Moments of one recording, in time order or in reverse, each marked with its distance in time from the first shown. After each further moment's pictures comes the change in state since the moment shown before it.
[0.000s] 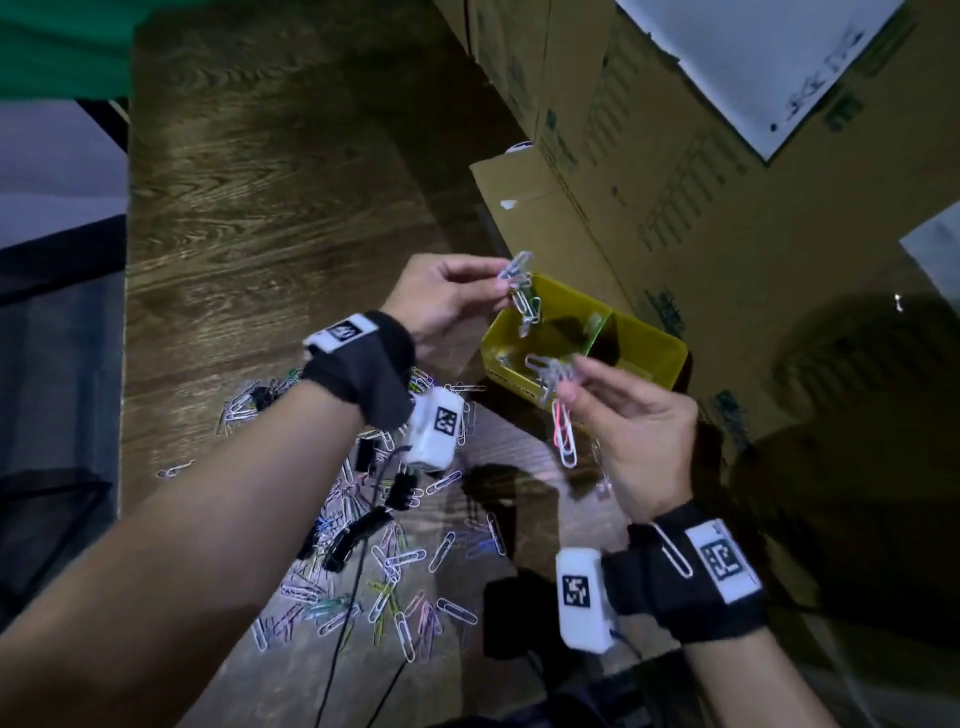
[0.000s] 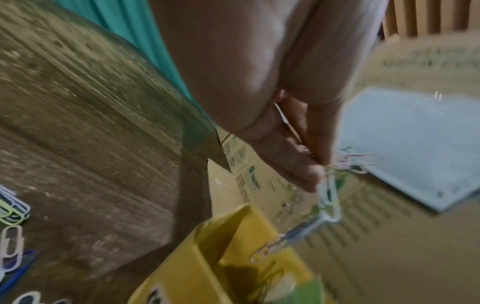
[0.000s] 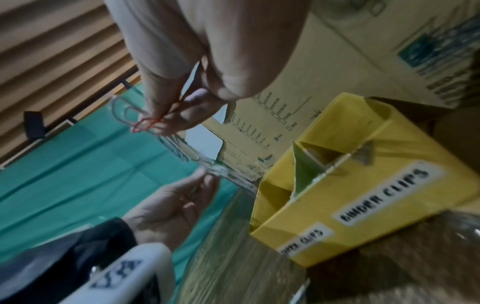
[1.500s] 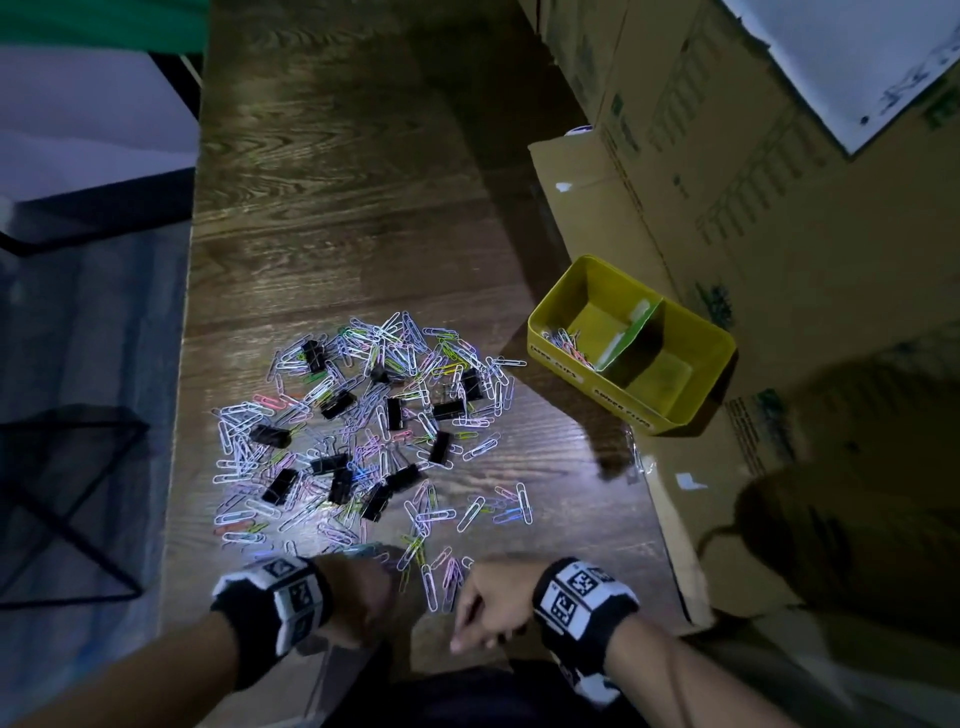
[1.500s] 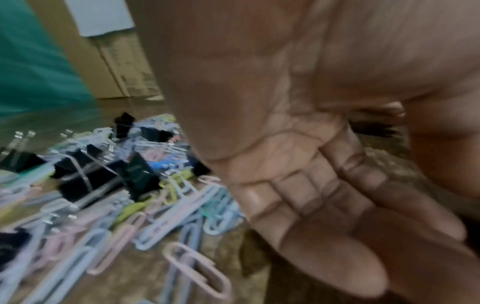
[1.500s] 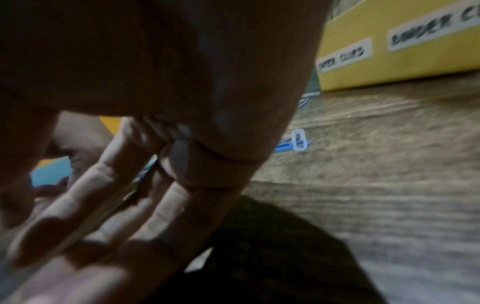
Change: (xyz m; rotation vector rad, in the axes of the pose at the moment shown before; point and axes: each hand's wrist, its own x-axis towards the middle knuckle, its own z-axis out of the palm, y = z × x) left_hand -0.215 -0.133 -0.088 1.675 -1.119 -0.530; right_hand -0.103 0.149 0.028 -1.027 -1.569 0.671
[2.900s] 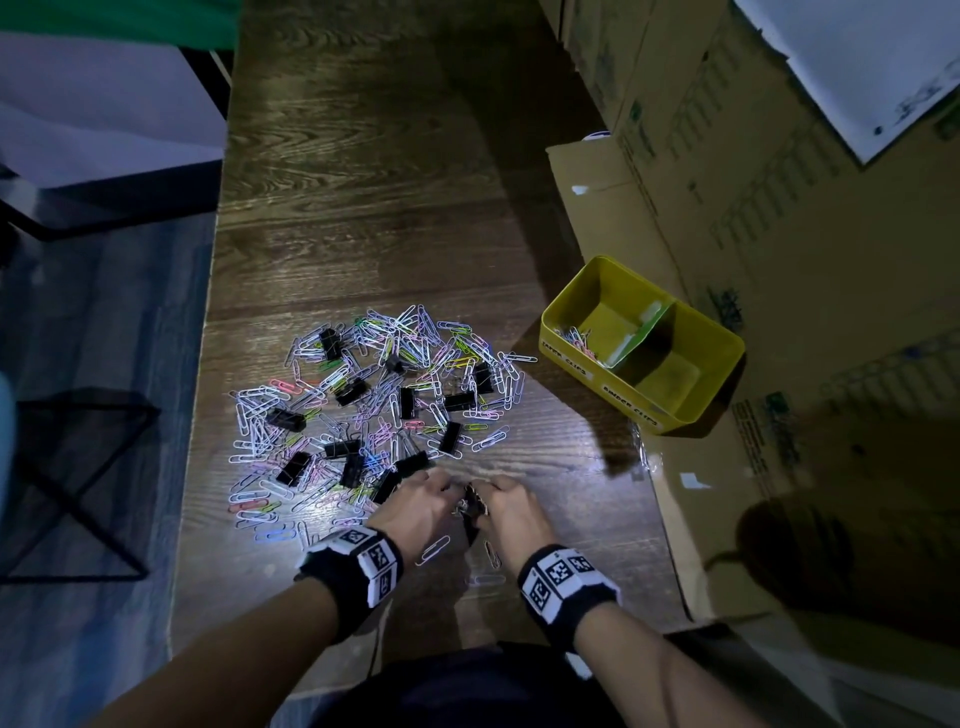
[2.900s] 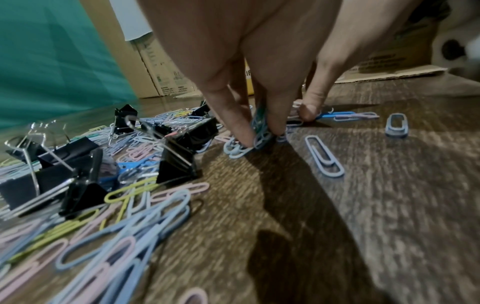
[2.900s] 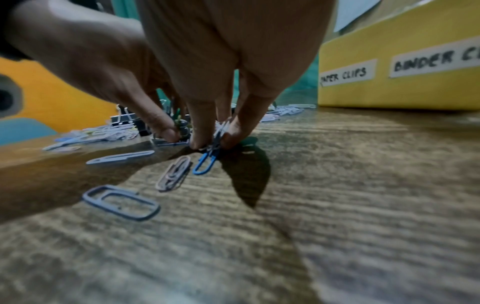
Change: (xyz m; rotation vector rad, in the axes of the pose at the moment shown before) left_hand 0.070 -0.007 0.002 -0.155 0.839 -0.235; right_hand 0.016 -0.002 -0.013 -0.228 0.884 0.071
